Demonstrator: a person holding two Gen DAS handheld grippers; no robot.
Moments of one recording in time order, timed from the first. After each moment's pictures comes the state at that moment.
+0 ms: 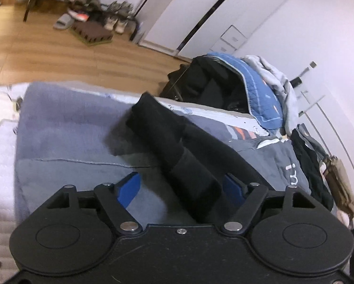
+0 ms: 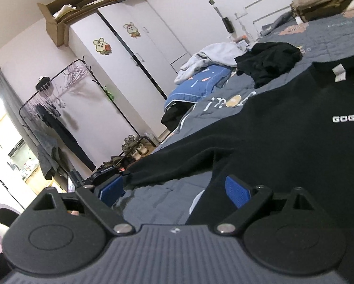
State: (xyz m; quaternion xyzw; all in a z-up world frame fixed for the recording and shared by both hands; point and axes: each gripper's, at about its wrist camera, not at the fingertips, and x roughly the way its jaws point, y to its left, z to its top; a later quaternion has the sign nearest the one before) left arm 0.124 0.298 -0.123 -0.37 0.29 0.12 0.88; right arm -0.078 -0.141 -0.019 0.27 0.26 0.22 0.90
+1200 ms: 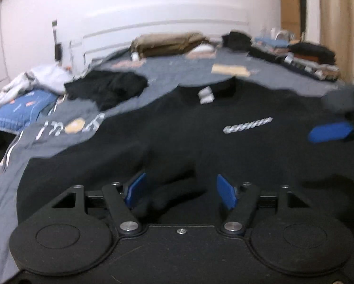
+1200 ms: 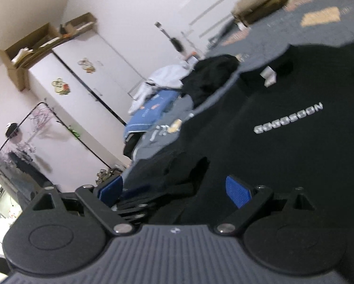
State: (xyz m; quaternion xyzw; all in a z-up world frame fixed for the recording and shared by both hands) left arm 0.051 -0.054 -0.087 0.12 0.25 -0.33 0.90; right arm -0.073 -0.240 -0.056 0.35 0.24 0.11 0.90
